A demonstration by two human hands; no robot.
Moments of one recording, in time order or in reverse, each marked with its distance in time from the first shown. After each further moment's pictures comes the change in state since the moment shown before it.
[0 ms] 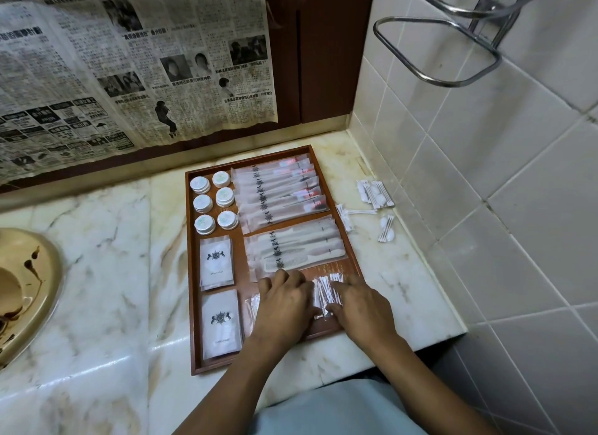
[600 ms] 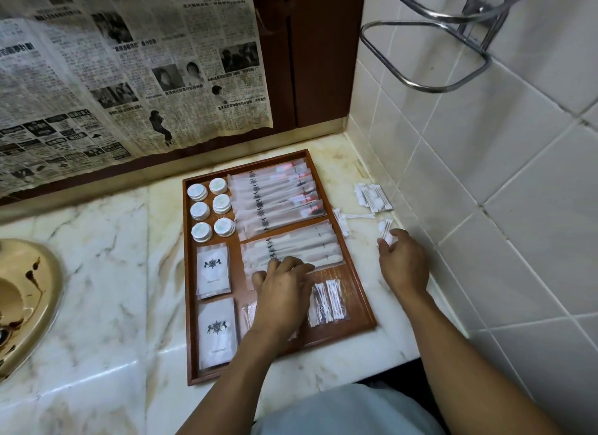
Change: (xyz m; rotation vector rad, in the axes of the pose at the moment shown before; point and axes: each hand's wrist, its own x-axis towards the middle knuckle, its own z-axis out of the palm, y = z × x) left_hand 0.026 0.006 -0.018 -0.229 0.152 -0.155; right_hand 0.087 0.086 -0.017 0.399 0.517 0.354
